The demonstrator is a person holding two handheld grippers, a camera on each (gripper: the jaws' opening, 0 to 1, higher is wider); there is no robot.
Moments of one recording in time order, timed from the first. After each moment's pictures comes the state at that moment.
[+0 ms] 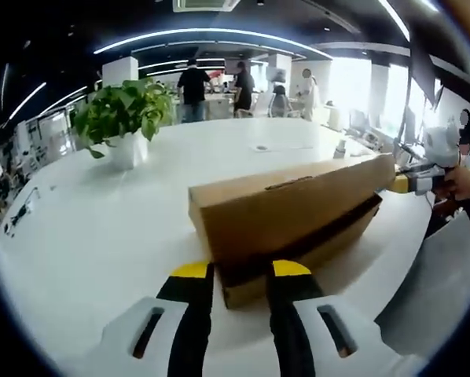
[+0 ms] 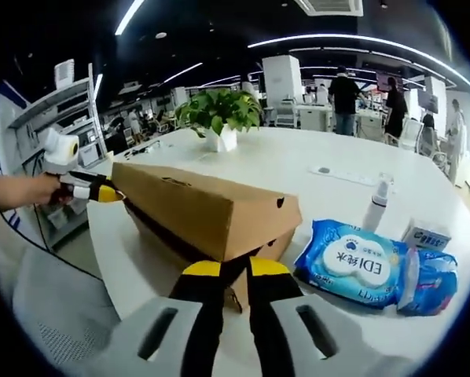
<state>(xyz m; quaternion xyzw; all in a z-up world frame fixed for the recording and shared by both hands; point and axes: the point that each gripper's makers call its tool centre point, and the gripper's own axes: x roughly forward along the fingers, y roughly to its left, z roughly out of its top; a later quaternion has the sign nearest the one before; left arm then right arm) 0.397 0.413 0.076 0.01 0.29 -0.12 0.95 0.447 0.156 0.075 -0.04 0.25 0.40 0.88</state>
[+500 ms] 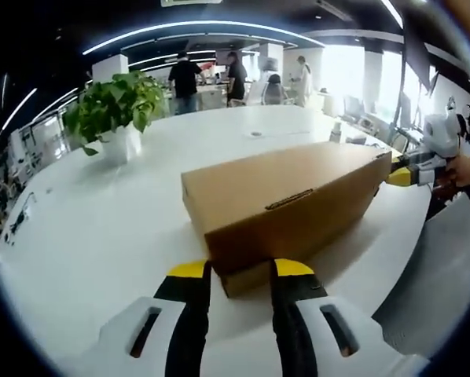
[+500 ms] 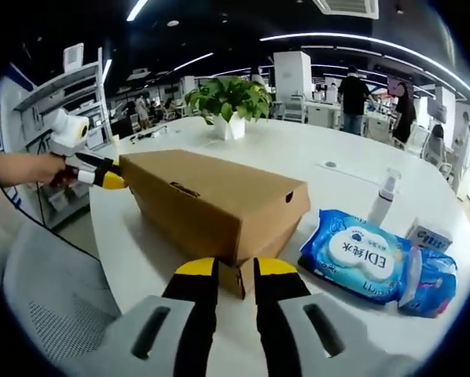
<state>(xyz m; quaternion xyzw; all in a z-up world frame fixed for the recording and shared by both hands) 0.391 0.411 0.057 0.04 0.32 -0.13 0.94 0.436 0.155 0.058 -0.08 0.25 0.41 0.87</state>
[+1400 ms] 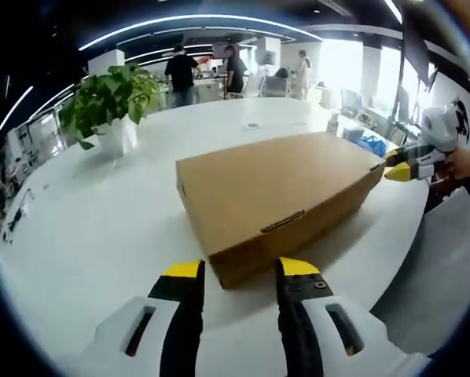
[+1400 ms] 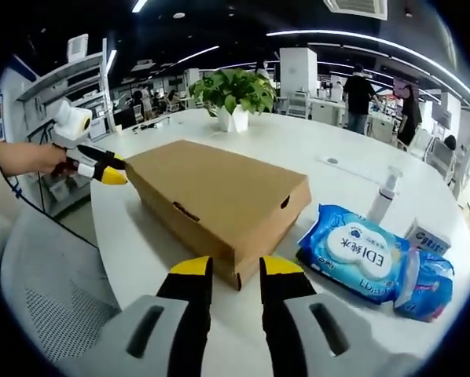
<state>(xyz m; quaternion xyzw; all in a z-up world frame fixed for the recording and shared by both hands) 0.383 0.409 0.054 0.04 0.33 -0.14 0.93 0.434 0.149 0.057 -0.10 0.26 0.42 0.87</state>
